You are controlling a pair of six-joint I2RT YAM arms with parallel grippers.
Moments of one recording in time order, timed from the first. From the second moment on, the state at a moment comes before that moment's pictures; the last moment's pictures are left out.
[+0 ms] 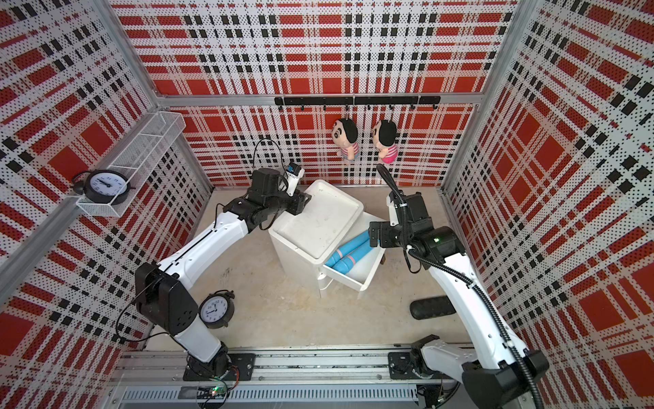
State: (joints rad) left arm -0.46 1.69 1.57 -0.39 0.13 0.02; right arm 0.36 1.18 1.37 -0.97 0.02 0.24
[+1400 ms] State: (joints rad) left arm -0.82 1.71 1.97 -0.79 0.10 0.12; right arm 0.00 1.14 1.27 -0.85 -0.13 0.19
